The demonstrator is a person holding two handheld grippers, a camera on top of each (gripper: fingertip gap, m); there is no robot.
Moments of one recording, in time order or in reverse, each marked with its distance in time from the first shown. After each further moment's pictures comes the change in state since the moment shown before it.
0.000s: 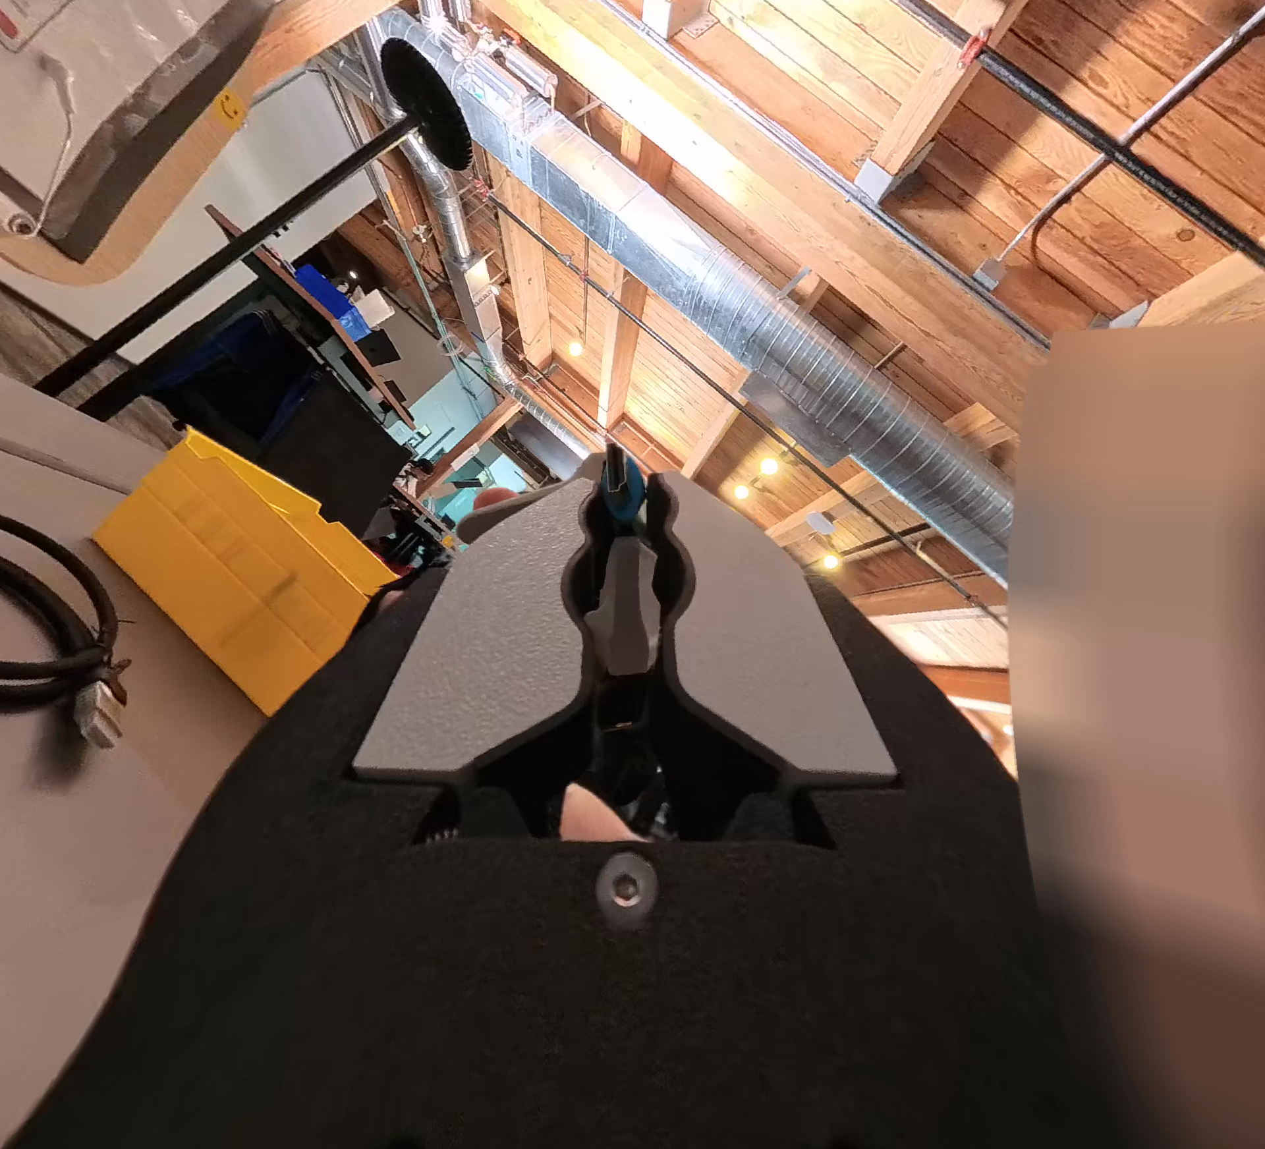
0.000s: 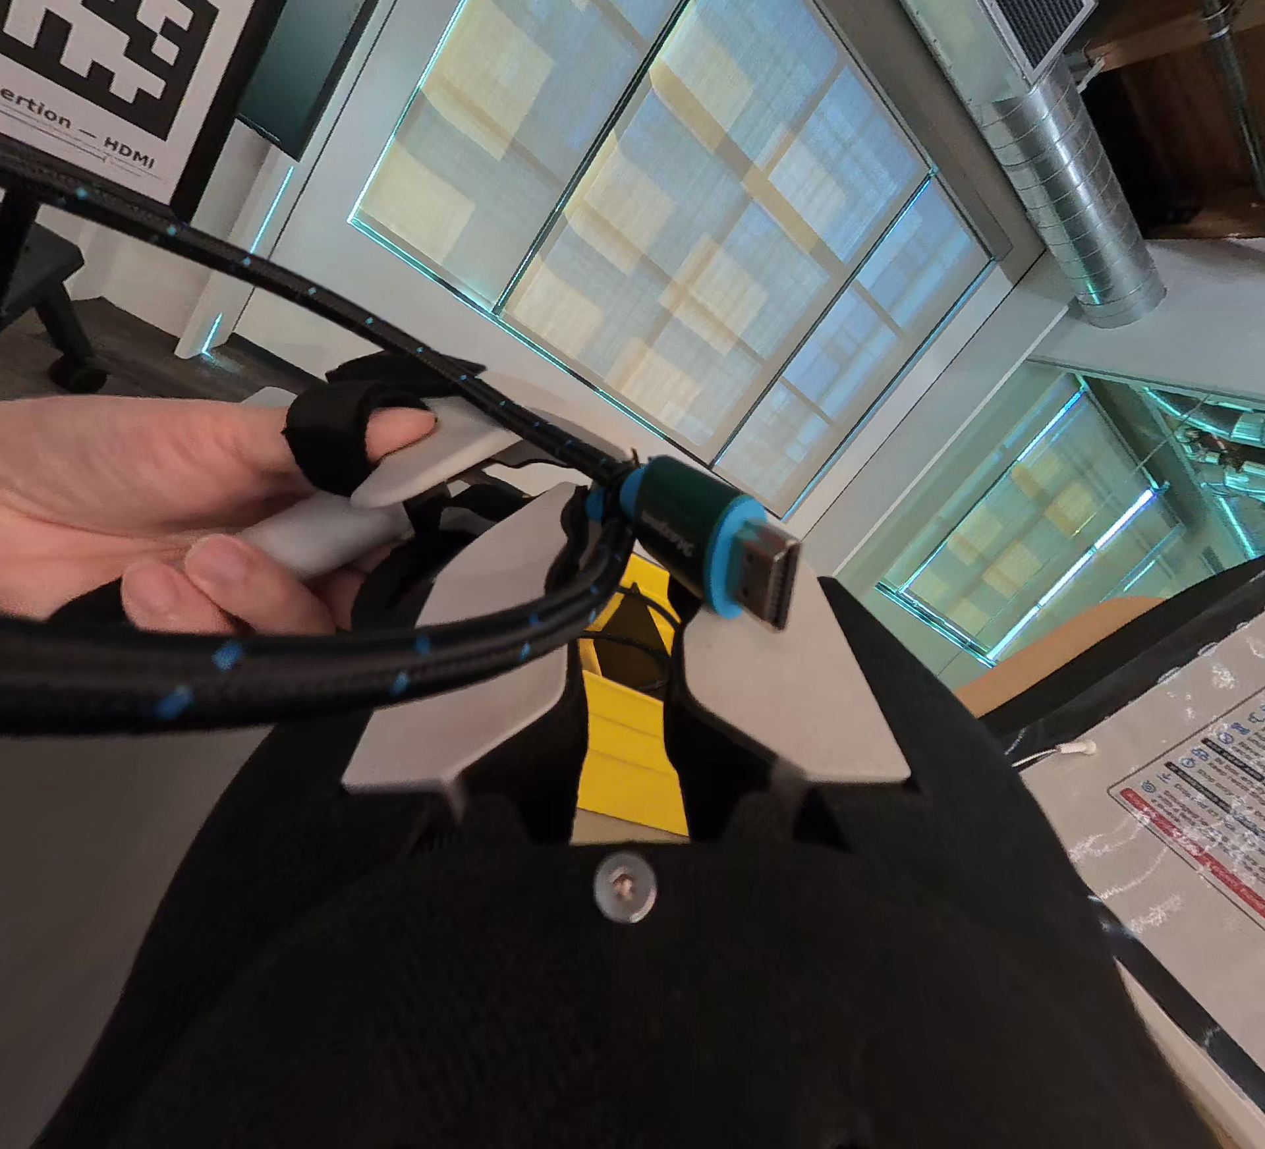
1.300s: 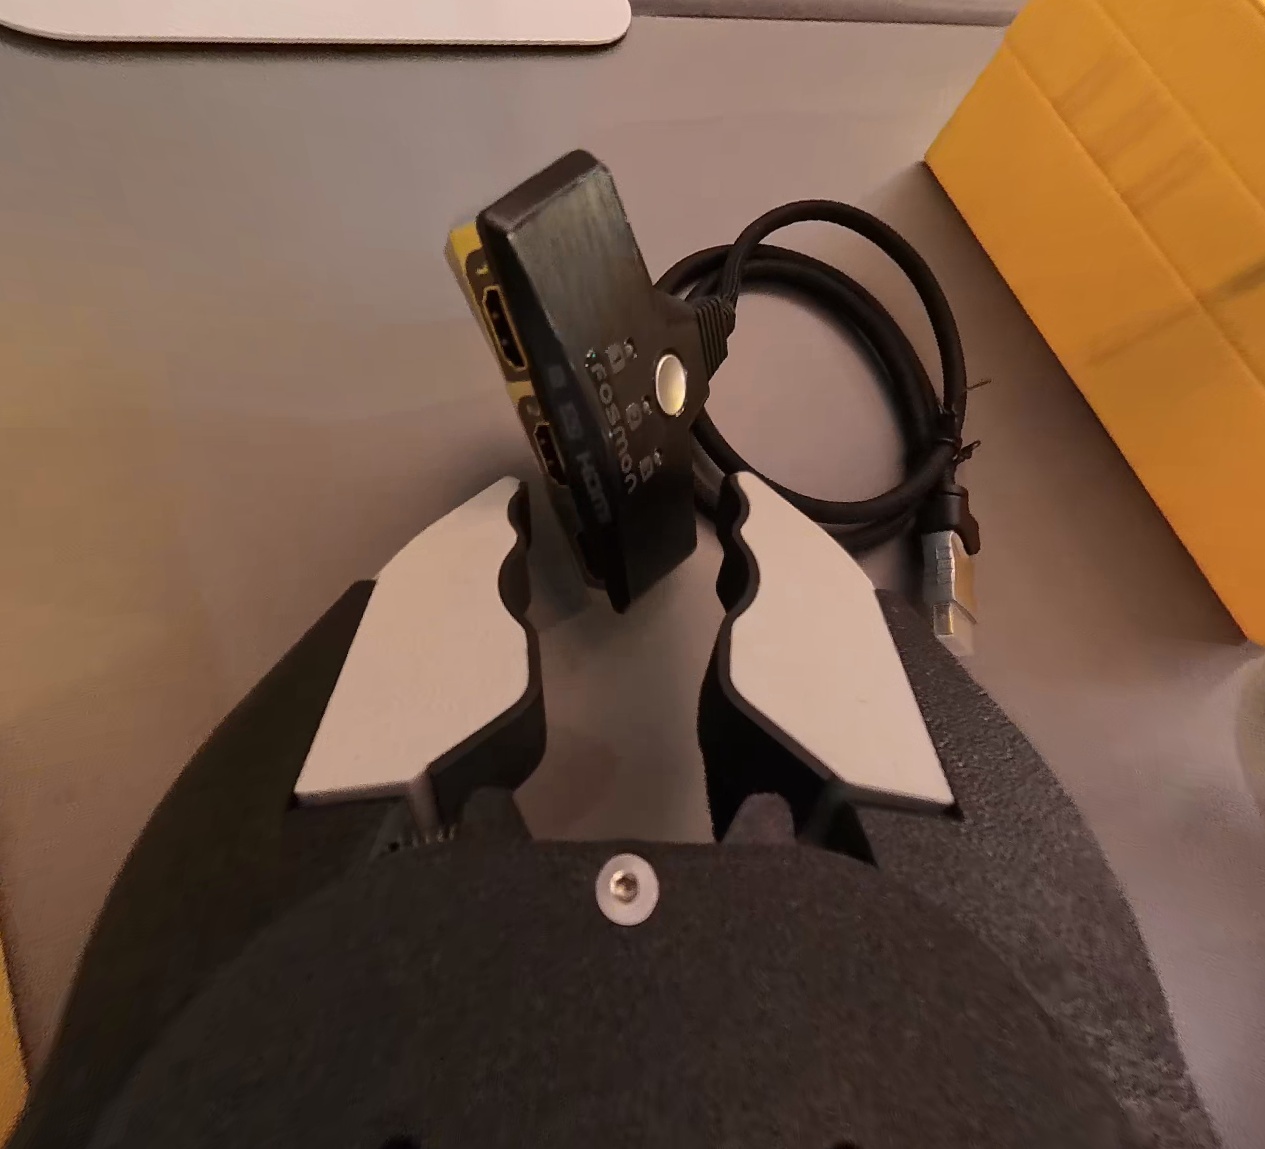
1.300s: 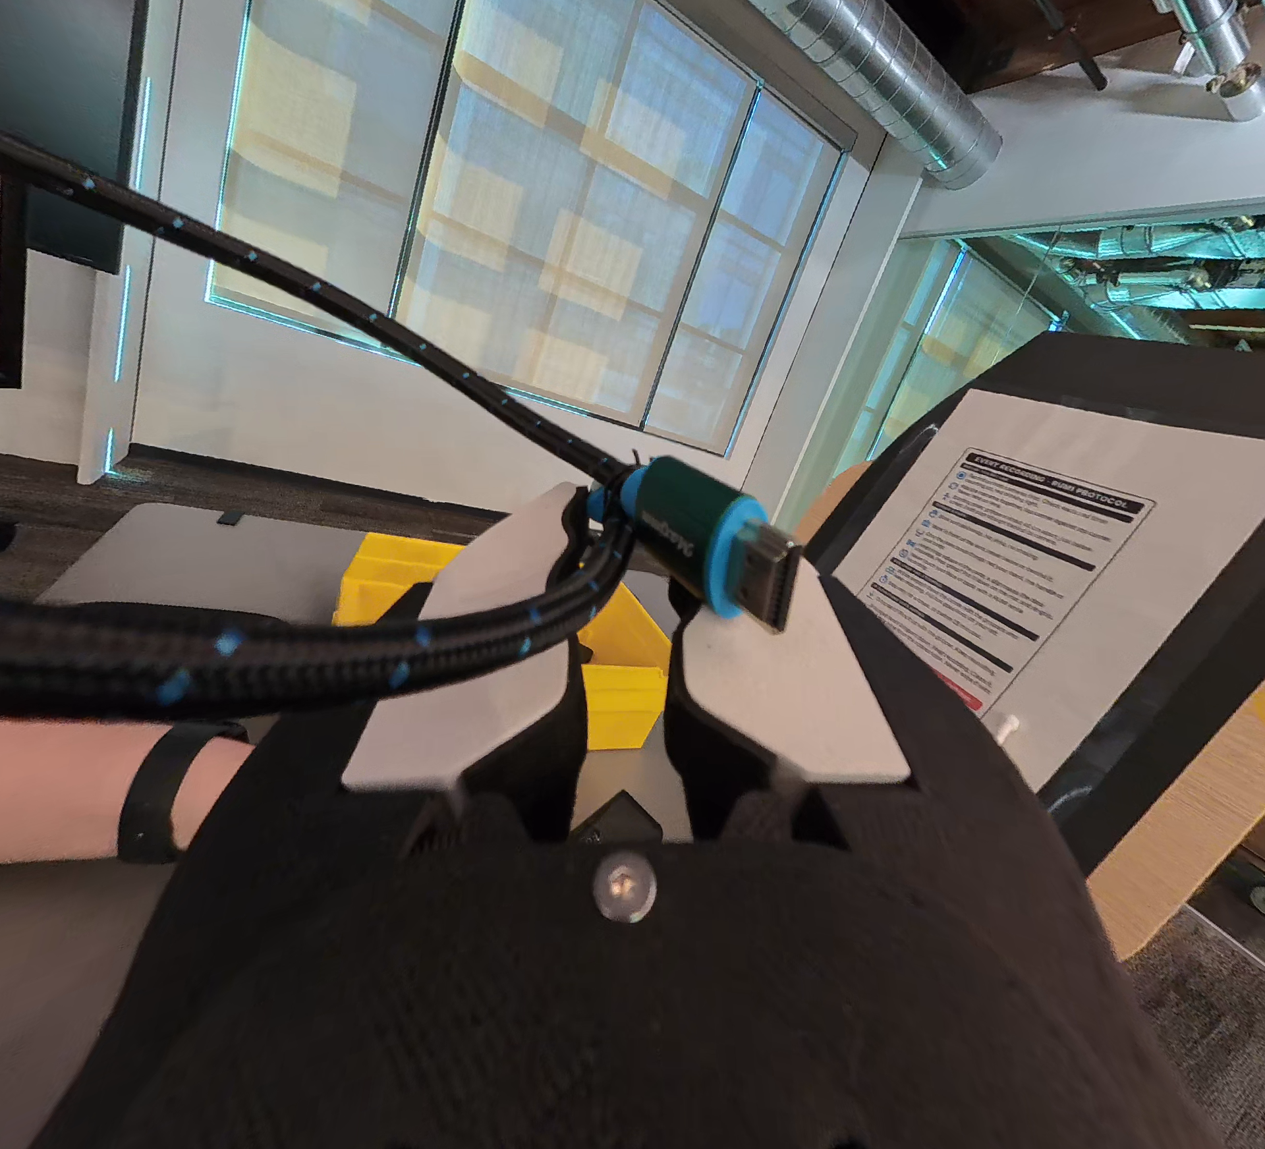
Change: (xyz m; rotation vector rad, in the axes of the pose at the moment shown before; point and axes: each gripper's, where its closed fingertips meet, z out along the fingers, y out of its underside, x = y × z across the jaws) left arm -0.283 0.042 -0.003 -0.806 -1.050 0.523; right arm 0.156 -0.032 -0.094 -0.052 0.204 0.231
